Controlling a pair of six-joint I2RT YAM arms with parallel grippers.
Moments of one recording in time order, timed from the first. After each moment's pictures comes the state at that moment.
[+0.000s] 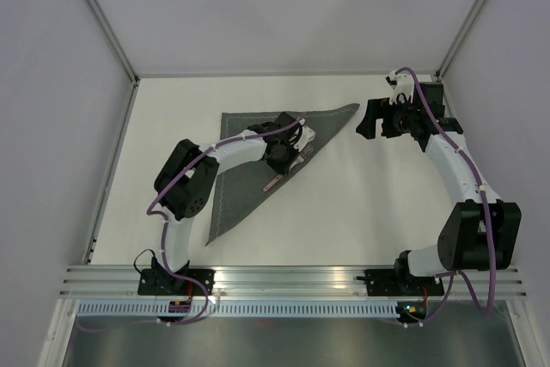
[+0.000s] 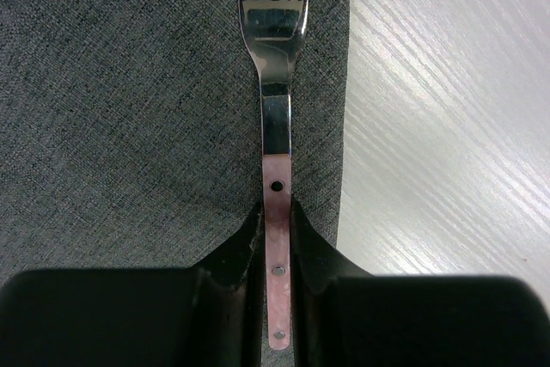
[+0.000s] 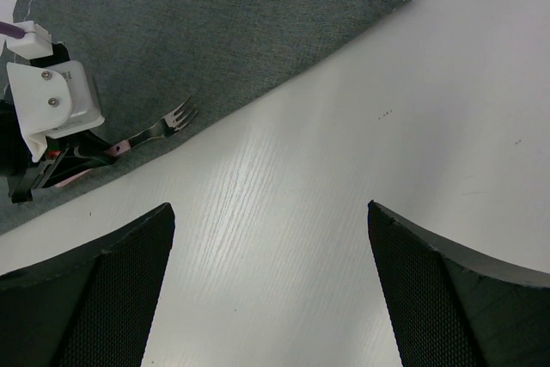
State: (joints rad) left arm -0.70 2.05 1.45 -0.52 0.08 0.09; right arm -0.03 1.43 1.17 -0.45 -0.47 -0.03
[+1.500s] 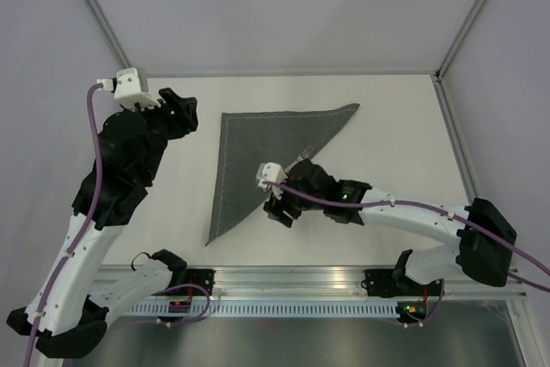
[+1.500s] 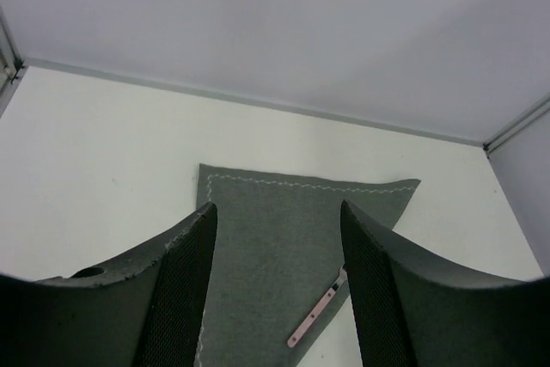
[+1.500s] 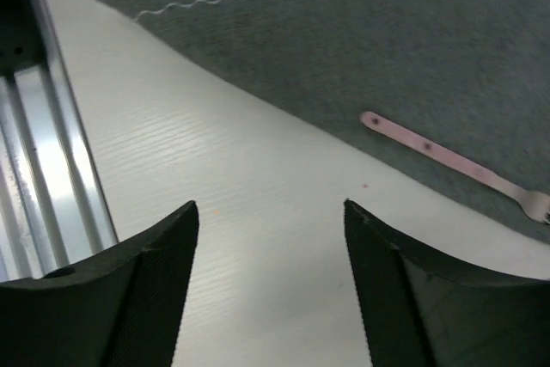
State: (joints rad) left arm -0.50 0.90 1.33 -0.48 -0.42 -0.34; right arm 0.95 1.33 0.90 -0.19 -0.19 -0.14
